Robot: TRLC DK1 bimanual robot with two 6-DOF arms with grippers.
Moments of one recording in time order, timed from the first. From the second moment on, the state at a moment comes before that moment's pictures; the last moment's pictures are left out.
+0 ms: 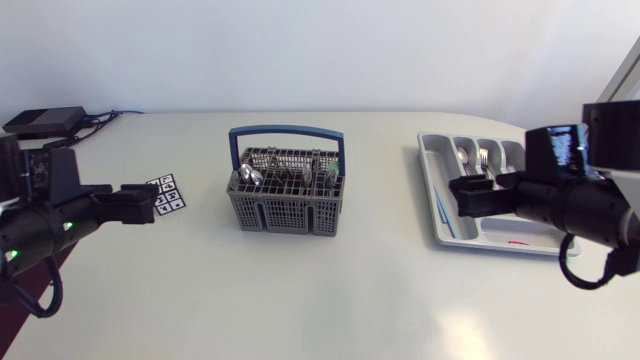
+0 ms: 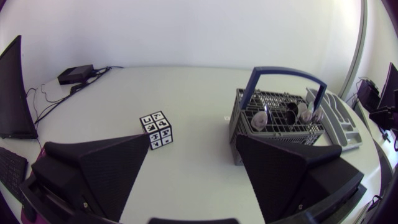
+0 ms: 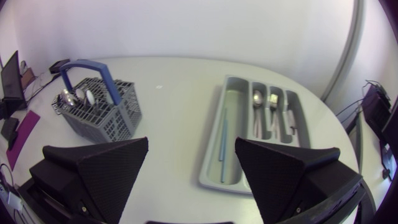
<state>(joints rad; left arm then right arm) -0.11 0.86 0.54 -0.20 -0.05 -0.06 0.23 0.97 0.66 -0.28 0.04 0.06</state>
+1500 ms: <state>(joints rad) -0.22 1.30 0.83 -0.27 0.20 0.06 0.46 1.81 1.22 -0.22 -0.35 0.11</state>
